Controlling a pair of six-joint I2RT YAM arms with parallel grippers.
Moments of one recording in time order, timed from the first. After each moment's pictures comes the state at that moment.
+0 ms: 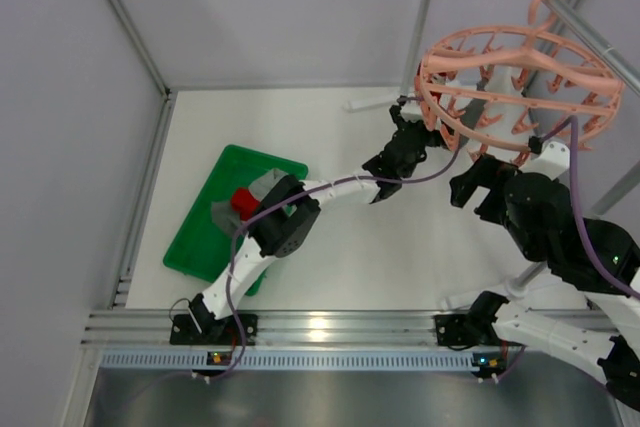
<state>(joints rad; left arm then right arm) -0.95 2.41 1.91 0.66 -0.39 -0.31 0.84 0.74 1.31 -1.12 0.70 0.76</state>
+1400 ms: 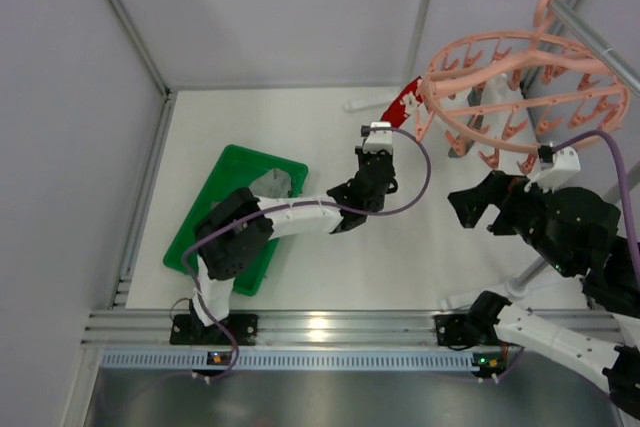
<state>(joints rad) -1.01 1.98 1.31 0.58 -0.83 -0.22 0.84 0.63 1.33 -1.09 0.47 0.61</state>
